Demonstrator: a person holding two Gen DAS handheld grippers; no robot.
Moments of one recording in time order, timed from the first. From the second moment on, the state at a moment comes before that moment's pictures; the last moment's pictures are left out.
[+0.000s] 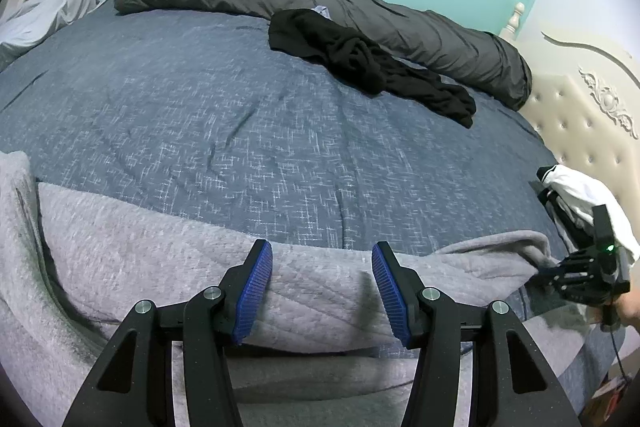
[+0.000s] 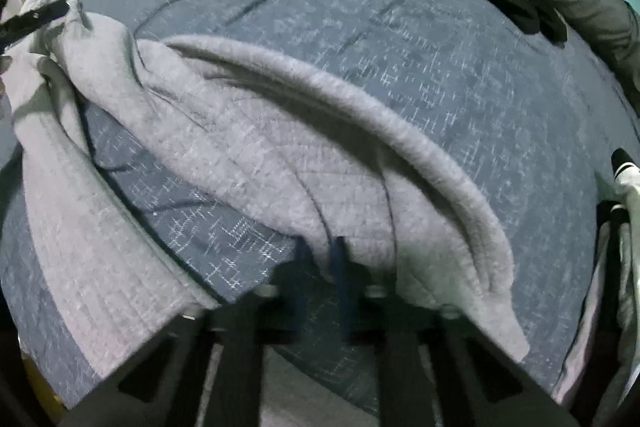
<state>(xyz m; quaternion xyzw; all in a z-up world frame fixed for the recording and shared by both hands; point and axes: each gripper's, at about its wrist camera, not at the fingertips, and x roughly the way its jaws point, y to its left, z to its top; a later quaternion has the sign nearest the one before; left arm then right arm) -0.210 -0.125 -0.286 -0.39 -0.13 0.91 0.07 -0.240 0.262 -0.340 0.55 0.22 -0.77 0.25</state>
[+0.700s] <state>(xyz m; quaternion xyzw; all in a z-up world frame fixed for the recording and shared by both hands) -0.208 -0.139 -0.282 -0.39 -0.13 0.91 0.06 -0.310 0.236 -0.211 0.46 0.26 -0.81 0.25</state>
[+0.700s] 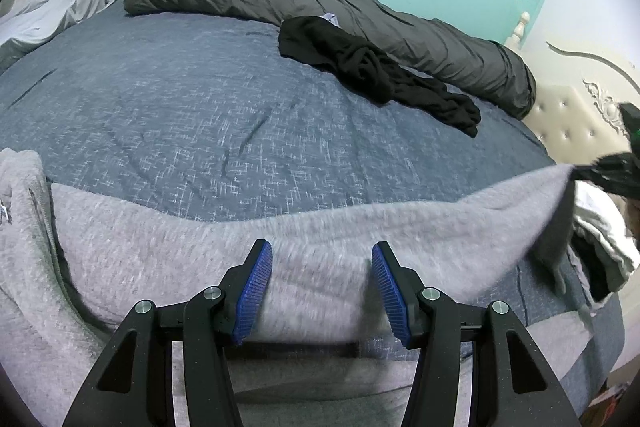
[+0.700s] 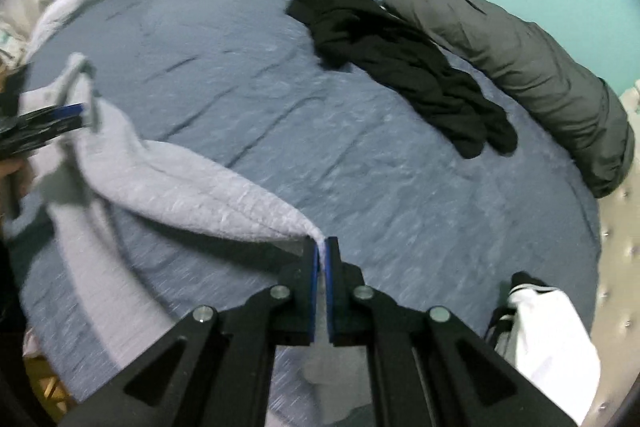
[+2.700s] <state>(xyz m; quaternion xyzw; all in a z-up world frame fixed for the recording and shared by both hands) -0.218 -0.119 -0.289 -0.39 -0.12 0.91 0.07 -0.336 0.396 -0.245 0.47 0.06 -0.88 0.01</state>
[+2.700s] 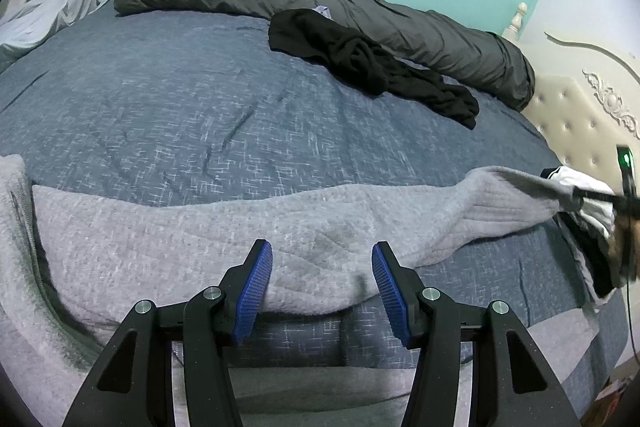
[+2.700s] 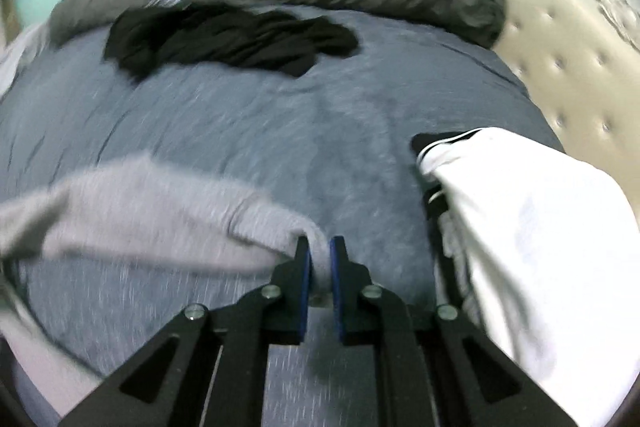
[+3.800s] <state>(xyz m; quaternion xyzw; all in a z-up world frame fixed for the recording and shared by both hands) -0.176 -0.184 -0.266 -0.38 -0.13 0.92 0.01 -0.196 0.262 -0.310 0.41 -0.17 -0.88 0.17</state>
